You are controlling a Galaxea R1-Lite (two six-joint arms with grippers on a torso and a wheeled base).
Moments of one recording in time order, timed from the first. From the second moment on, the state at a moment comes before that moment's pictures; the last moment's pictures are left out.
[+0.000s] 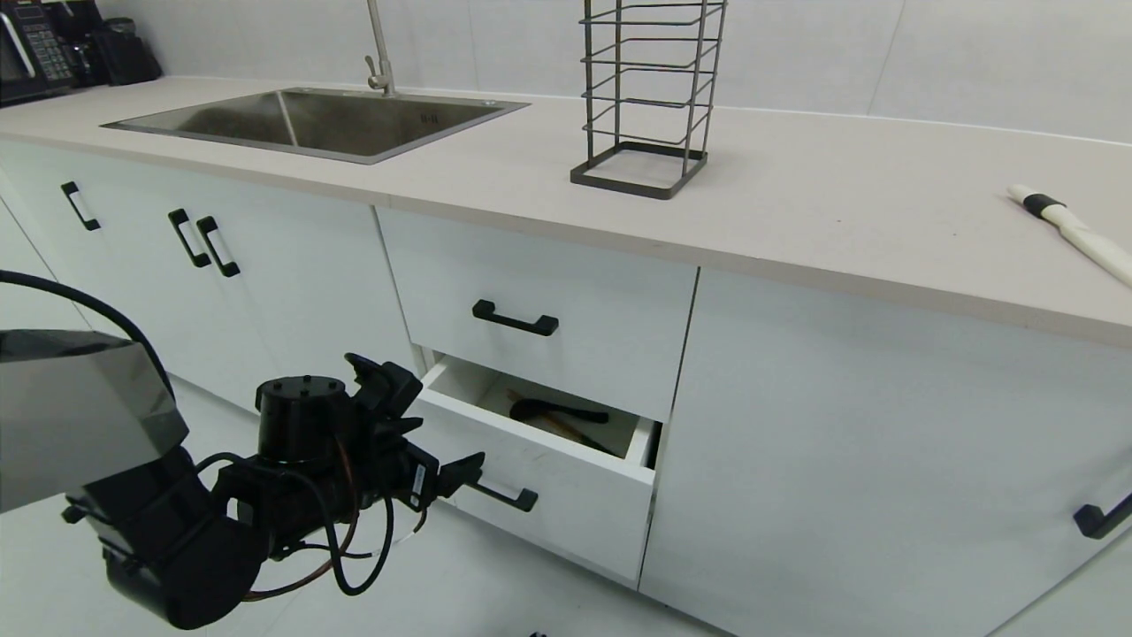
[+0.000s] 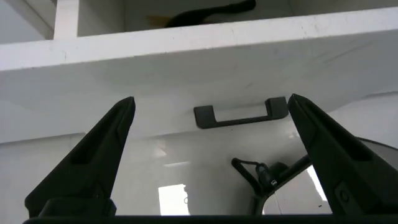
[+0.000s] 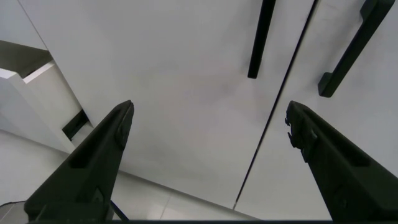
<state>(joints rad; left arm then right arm) -0.33 2.02 -0.44 -1.12 -0.22 0.12 -0.13 0.08 0.00 0.00 0.07 -0.02</state>
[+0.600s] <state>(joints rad) -0.33 2.10 -0.54 -1.19 -0.22 0.11 -0.13 0.08 0.00 0.00 0.07 -0.02</state>
